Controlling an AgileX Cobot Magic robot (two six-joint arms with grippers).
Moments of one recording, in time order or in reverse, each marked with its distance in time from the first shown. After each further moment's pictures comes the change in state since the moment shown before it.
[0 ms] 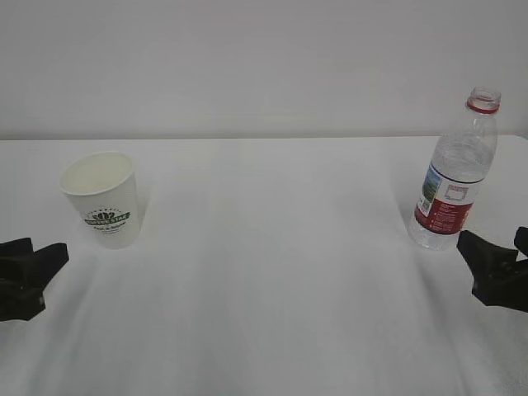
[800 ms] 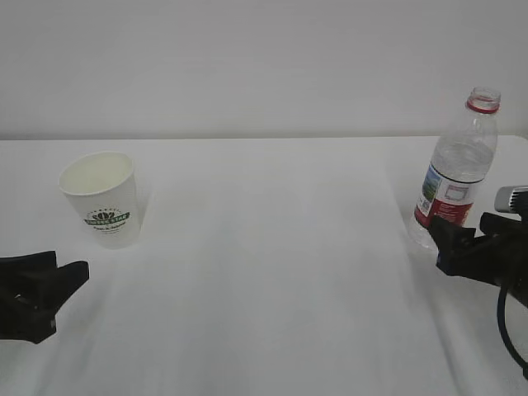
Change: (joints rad) left arm 0.000 0.041 0.000 0.137 -0.005 -0.002; right arm 0.000 0.215 -0.189 -0.003 -0.004 0.000
